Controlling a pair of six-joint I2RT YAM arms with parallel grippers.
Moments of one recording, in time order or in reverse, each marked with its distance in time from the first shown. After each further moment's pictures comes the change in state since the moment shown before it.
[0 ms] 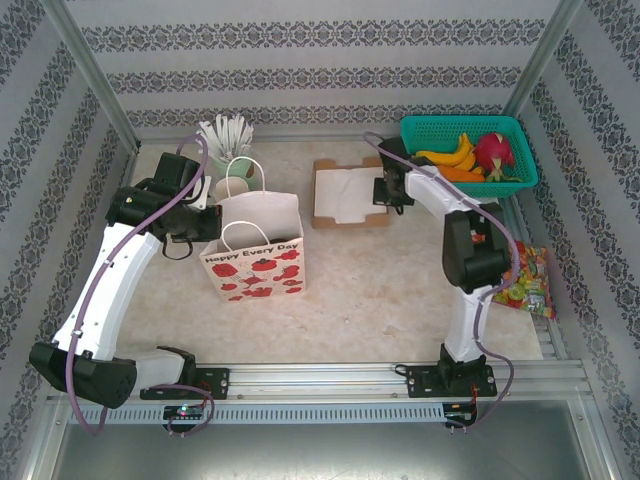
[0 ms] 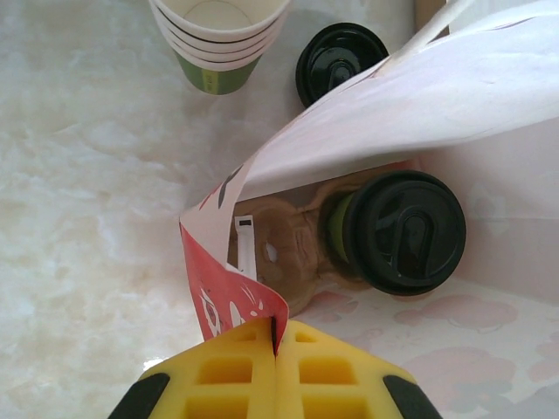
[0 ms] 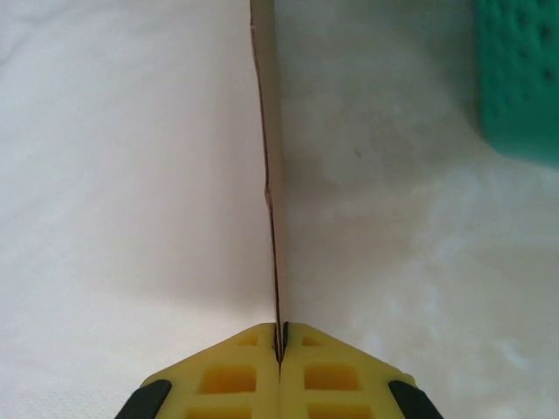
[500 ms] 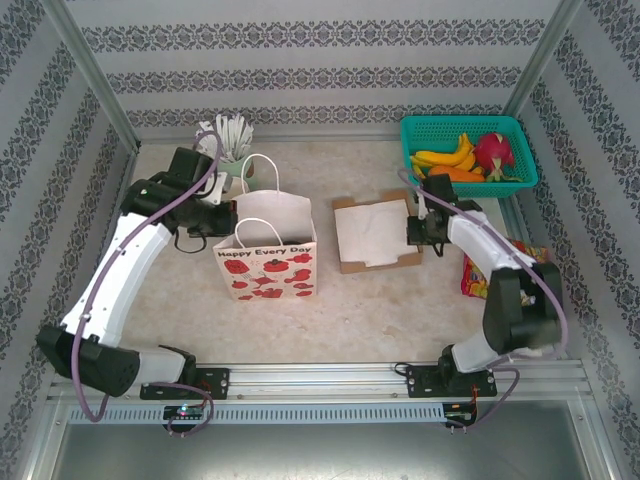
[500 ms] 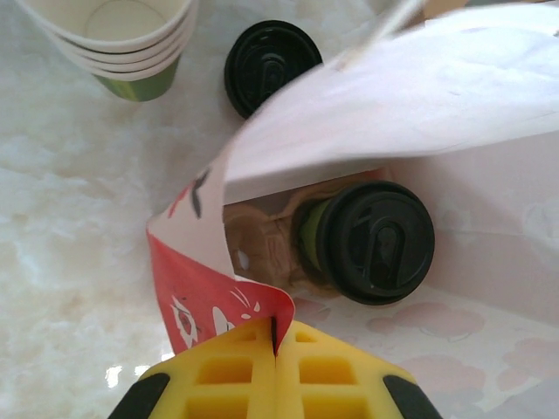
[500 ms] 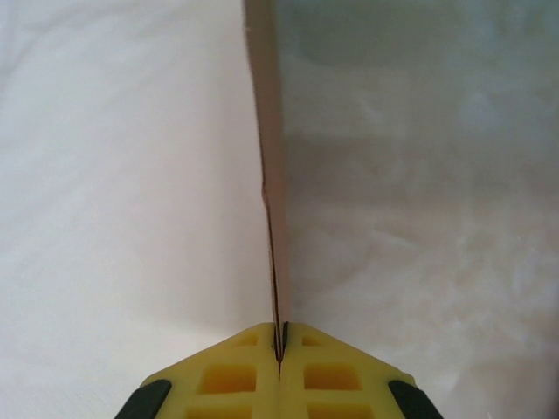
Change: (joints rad) left arm -0.054 0.081 0.021 0.061 0.100 -0.023; right arm -0.134 -0.492 -0.542 0.056 -0.099 -0.198
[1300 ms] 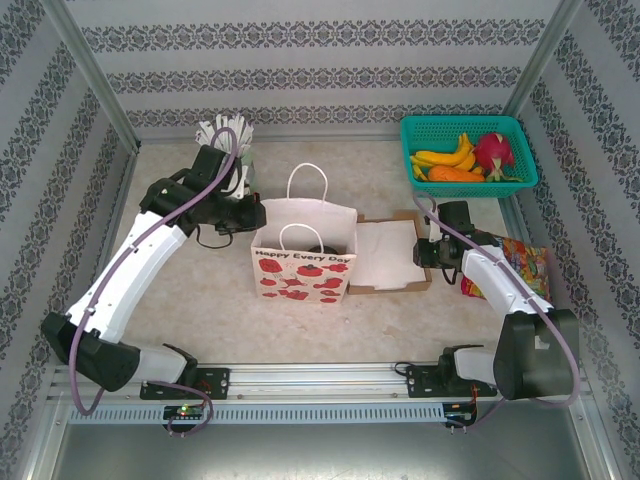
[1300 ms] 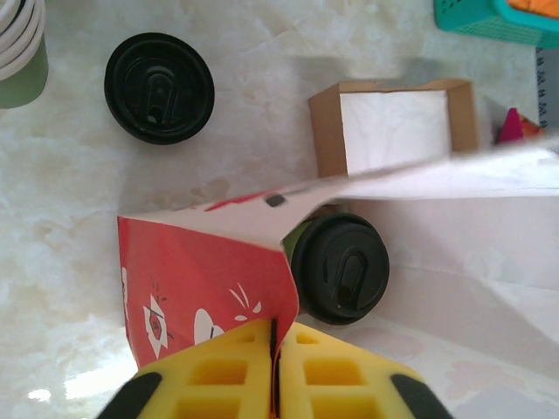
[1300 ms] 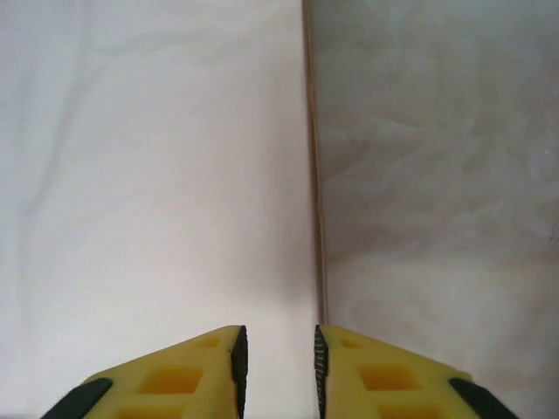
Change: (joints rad) left arm -0.138 0.016 0.022 0.119 0.050 -0.240; right arm -0.054 -0.217 -0.229 0.051 -0.095 -0.005
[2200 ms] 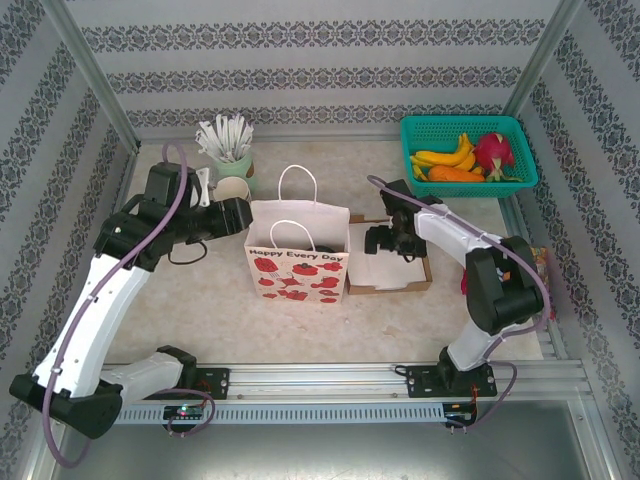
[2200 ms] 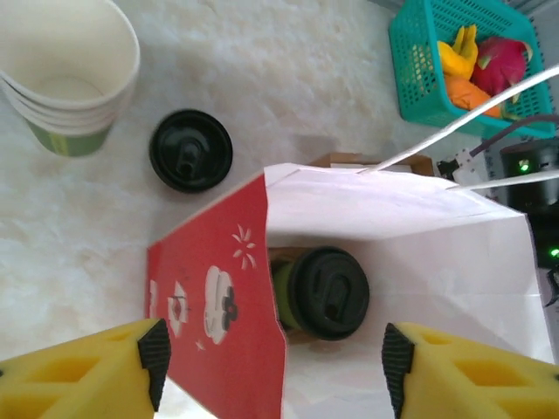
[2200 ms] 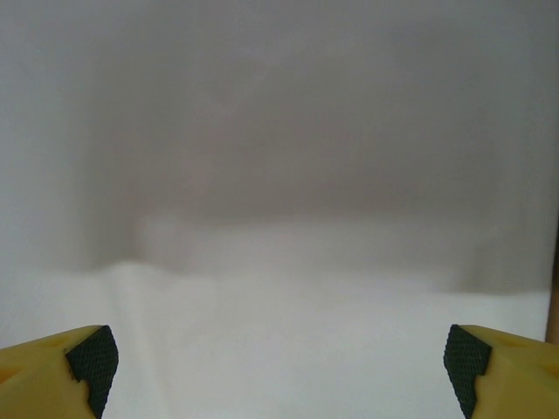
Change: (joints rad) left arm 0.087 -0.263 -0.131 0.087 -0.060 -0.015; right arm 0.269 0.422 0.354 -0.179 0.099 0.288
